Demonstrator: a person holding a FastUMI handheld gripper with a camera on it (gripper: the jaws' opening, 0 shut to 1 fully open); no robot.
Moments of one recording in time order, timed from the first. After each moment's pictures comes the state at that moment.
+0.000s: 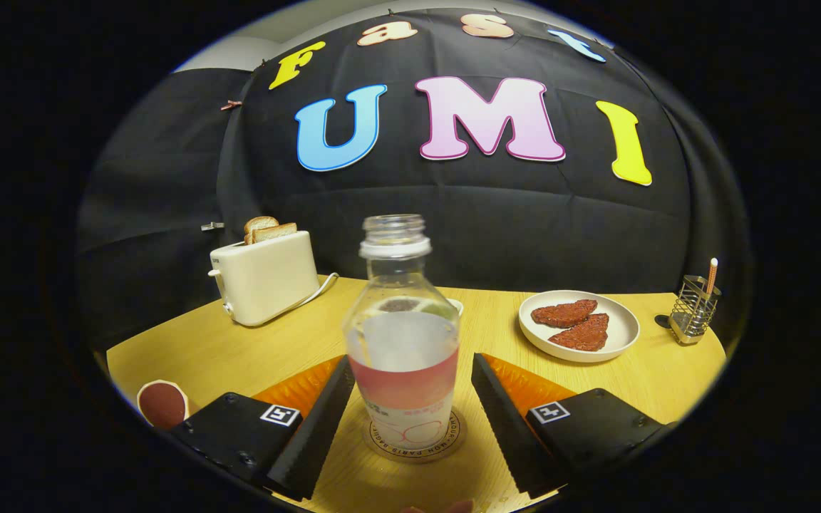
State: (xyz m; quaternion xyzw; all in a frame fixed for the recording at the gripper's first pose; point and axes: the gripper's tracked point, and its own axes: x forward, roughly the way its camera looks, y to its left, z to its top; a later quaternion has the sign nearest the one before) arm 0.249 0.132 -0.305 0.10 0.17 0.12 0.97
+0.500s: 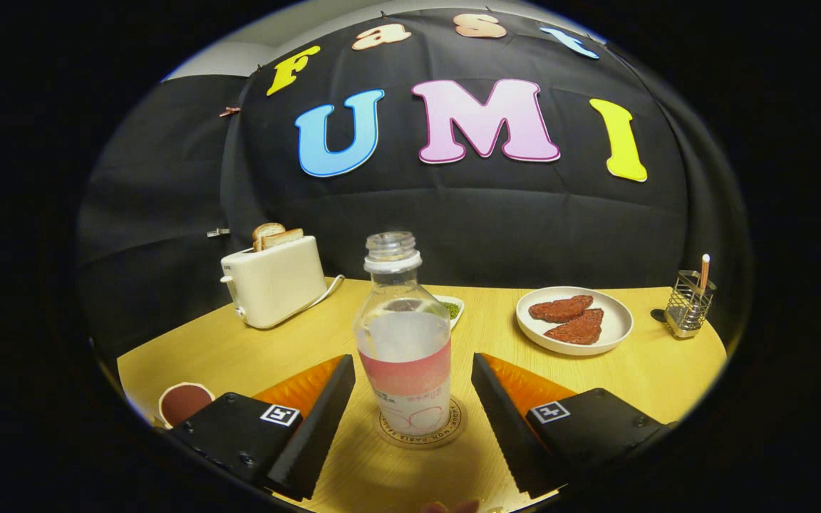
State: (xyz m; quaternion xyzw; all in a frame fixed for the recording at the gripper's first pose) arm 0.222 0.125 -0.282 0.11 0.17 0.13 0.97
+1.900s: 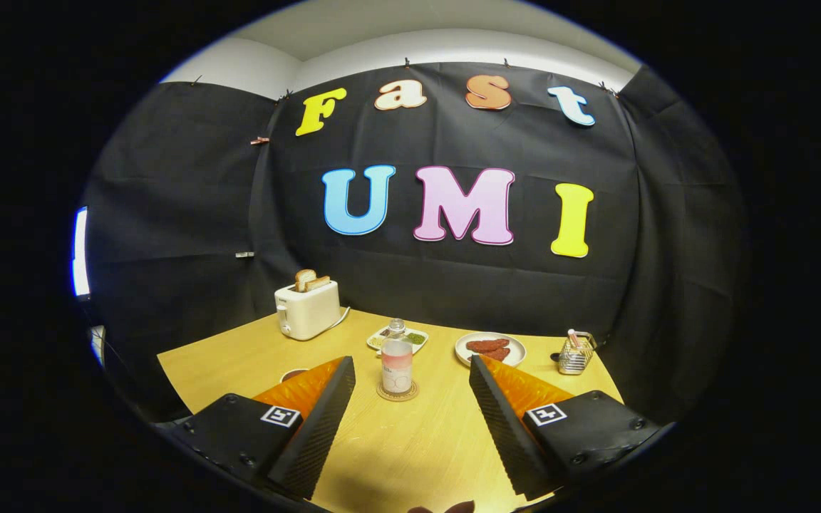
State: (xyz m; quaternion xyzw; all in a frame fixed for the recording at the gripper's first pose) arm 0.017 0.027 -0.086 0.06 0.12 0.09 0.99
